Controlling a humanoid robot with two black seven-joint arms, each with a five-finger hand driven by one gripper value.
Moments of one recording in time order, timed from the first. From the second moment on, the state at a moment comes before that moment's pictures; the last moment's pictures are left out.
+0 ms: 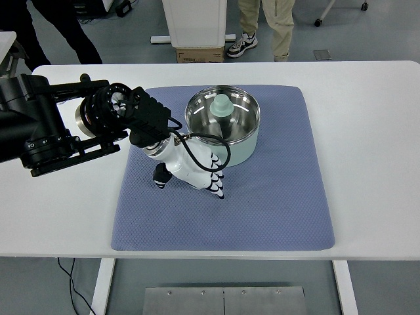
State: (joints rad) left arm -1.38 0.37 0.00 -1.30 2.24 -0.40 -0.61; right arm 0.00 0.00 0.49 0.10 -0.43 -0.03 0.06
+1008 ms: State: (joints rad) left arm -1.52 0.37 0.12 -1.33 2.20 -0.52 -0.61; right arm 0.00 0.00 0.49 0.10 -0.43 -0.03 0.06
